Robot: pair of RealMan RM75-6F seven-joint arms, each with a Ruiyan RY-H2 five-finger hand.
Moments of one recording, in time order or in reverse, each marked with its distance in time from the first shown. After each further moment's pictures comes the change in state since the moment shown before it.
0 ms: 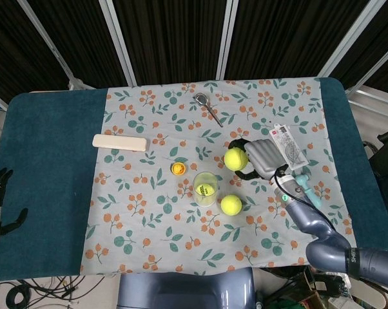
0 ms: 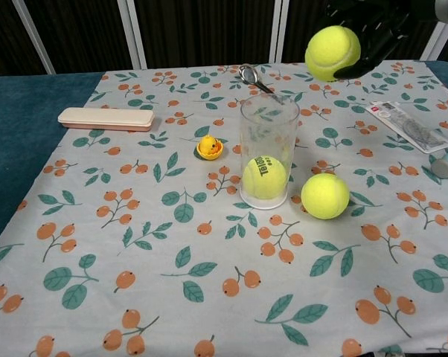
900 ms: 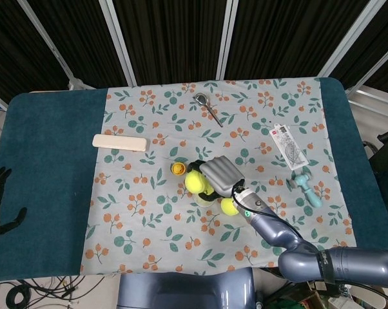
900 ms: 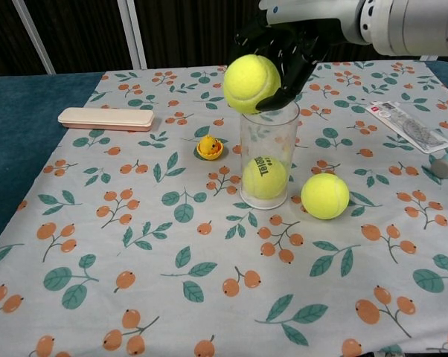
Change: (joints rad) left arm 0.000 0.006 -0.004 0.000 -0.006 -0.001 -0.011; right arm 0.190 -0.086 -0.052 -0.119 0.162 0.022 -0.179
